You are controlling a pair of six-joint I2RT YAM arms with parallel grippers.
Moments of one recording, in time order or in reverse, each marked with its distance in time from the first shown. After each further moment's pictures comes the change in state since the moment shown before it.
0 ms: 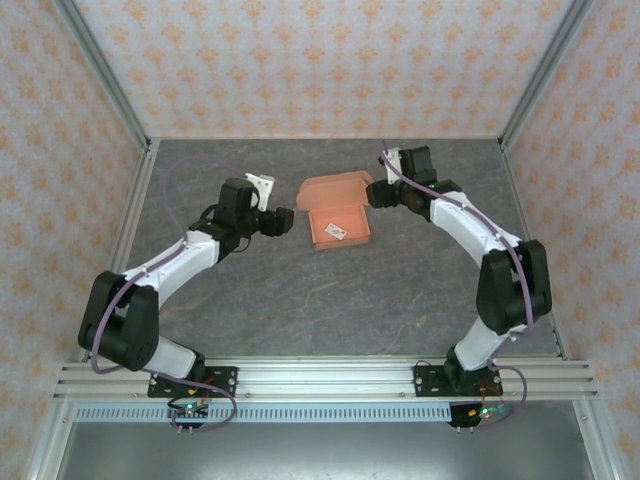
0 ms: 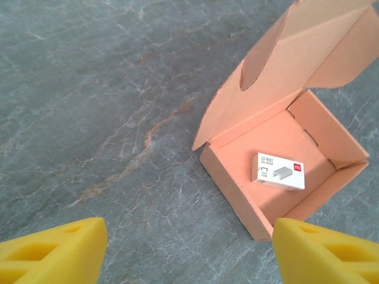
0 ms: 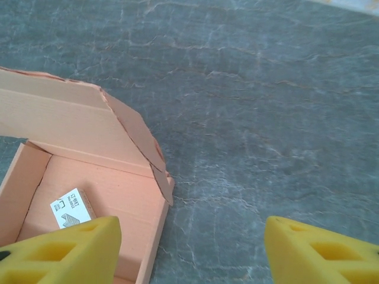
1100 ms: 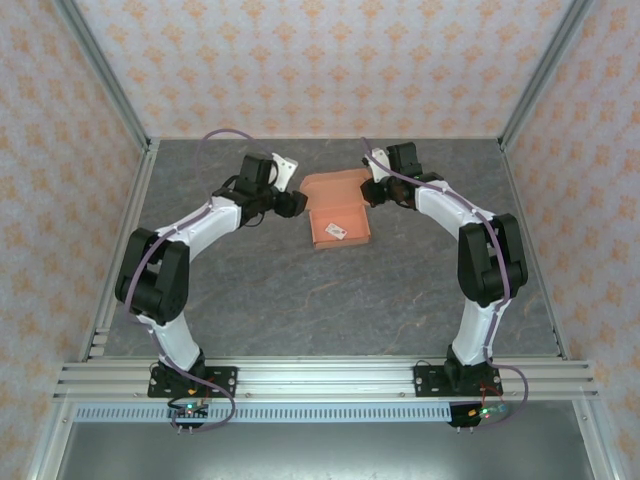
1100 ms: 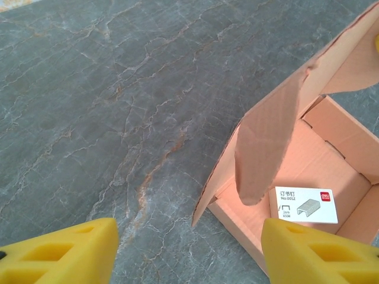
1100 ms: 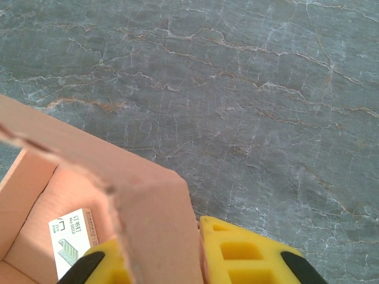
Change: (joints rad) left arm -0.001 0.297 0.330 -0.111 0.058 0.179; right arm 0.000 0.196 0.127 0.031 -0.135 -0.098
